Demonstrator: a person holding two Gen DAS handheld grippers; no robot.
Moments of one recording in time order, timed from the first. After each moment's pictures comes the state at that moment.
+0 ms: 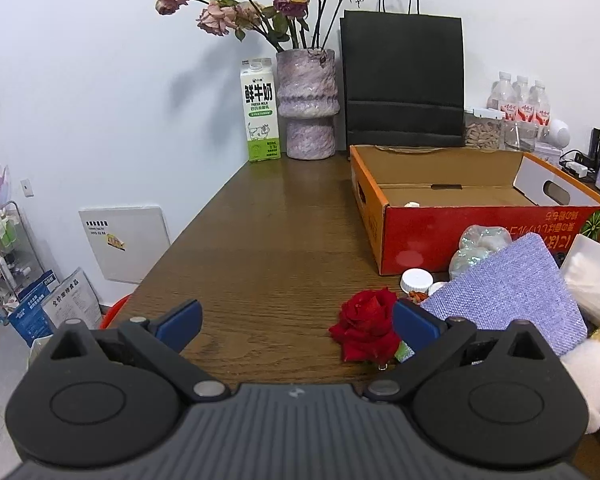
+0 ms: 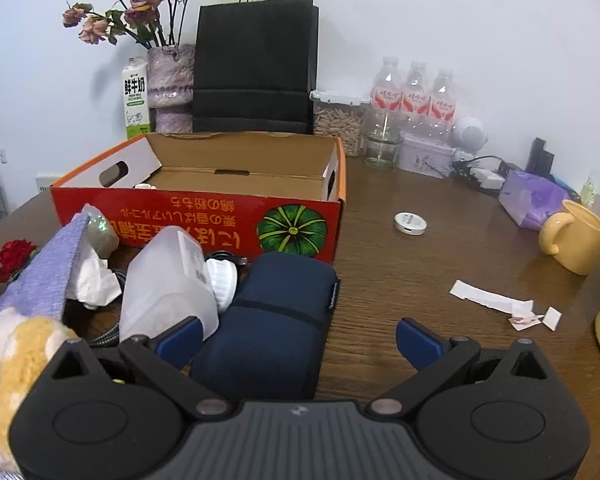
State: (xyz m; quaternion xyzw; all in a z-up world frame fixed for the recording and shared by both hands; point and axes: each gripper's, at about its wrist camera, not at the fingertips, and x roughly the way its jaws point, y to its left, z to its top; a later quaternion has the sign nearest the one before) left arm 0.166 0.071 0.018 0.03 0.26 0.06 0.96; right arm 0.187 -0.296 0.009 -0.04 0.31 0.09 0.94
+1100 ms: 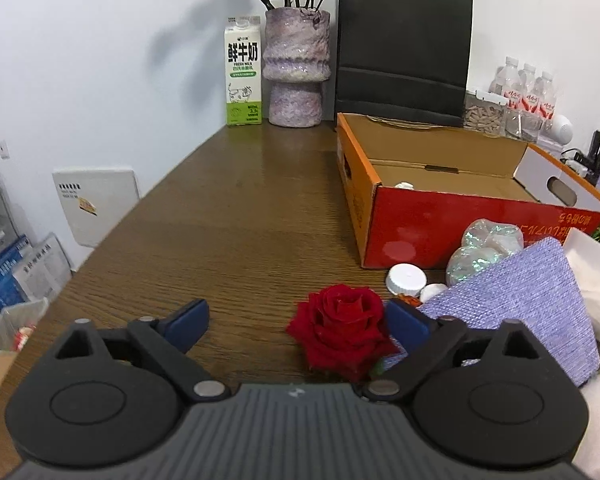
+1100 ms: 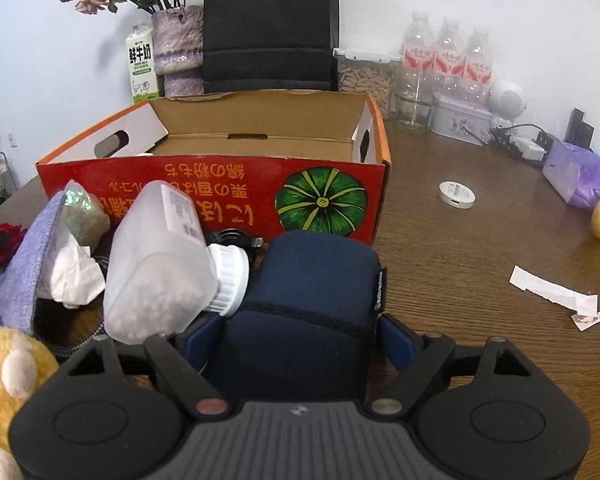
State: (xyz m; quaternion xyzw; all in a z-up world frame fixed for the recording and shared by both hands) left arm 0.211 0.067 -0.005 -0.02 0.31 0.03 0.95; right arm 0.230 -0.284 -0.021 -0.04 0.36 0.12 0.93
